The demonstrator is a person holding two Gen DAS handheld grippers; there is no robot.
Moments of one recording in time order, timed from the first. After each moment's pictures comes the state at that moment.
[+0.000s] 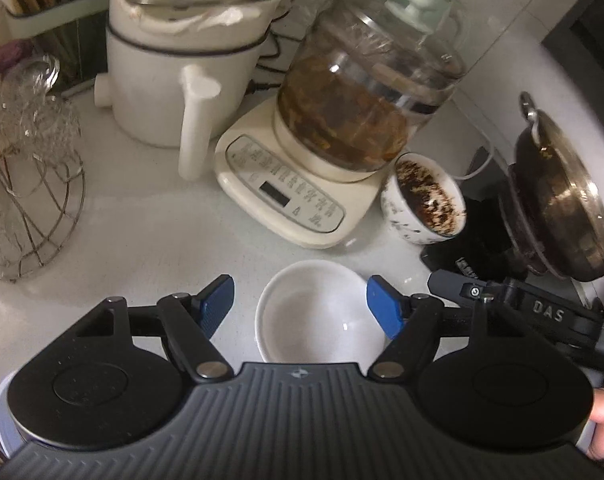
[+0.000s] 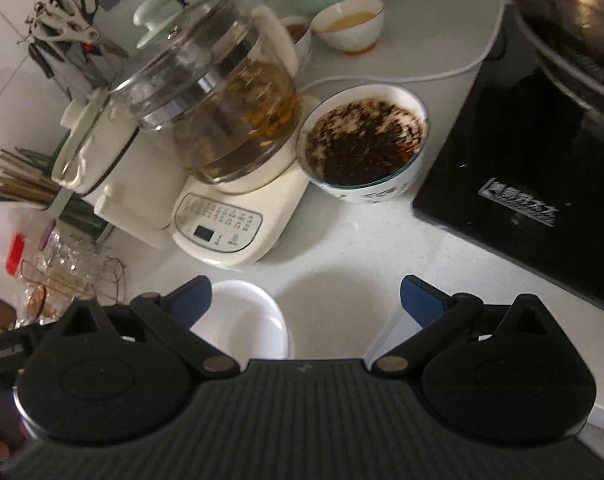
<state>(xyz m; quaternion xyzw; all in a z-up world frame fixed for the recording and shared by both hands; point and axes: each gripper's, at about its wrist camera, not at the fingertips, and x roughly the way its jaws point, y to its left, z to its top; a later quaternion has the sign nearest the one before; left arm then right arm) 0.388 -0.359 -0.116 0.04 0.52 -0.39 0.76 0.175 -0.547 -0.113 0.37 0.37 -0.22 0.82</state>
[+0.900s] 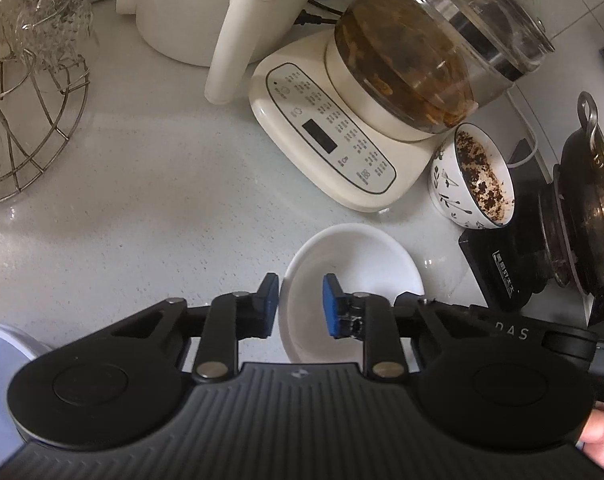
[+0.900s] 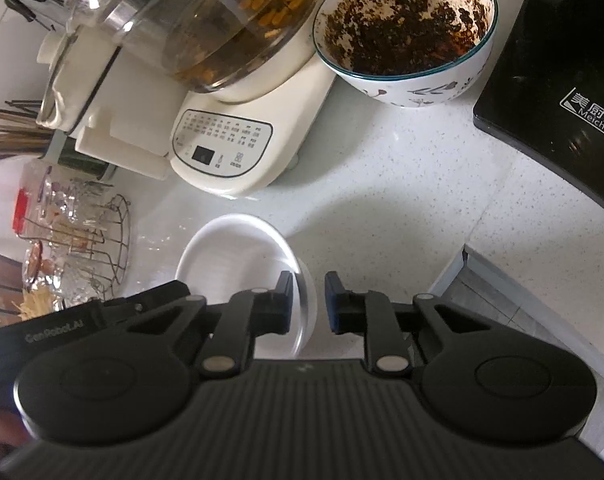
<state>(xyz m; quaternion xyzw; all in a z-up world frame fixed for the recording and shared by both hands) 0.400 -0.366 -0.174 0.01 0.59 -0.34 0.73 0.206 -0.548 -0.166 0.42 0.45 -0.16 0.77</state>
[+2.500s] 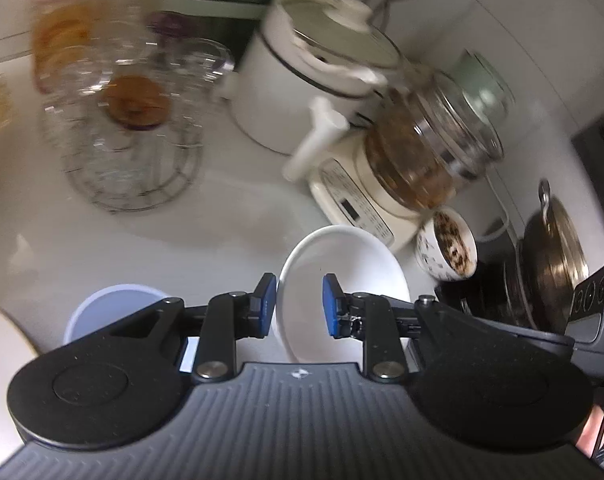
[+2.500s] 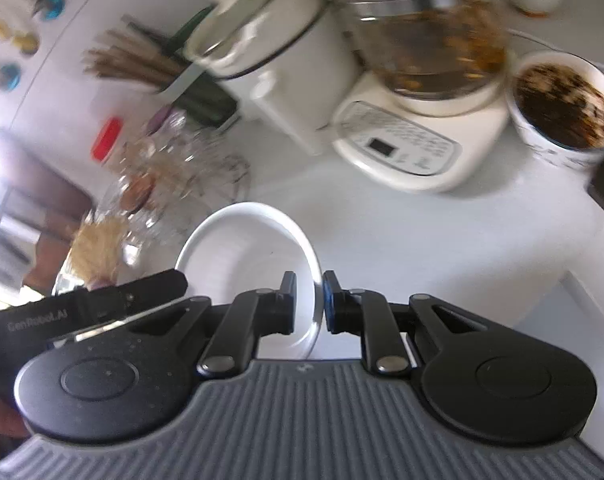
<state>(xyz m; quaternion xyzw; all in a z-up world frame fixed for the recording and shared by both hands) 0.387 -0.230 -0.083 -0.09 0.52 -0.31 0.79 0.247 -0.452 -0.083 0.32 0.45 -0.05 0.83</state>
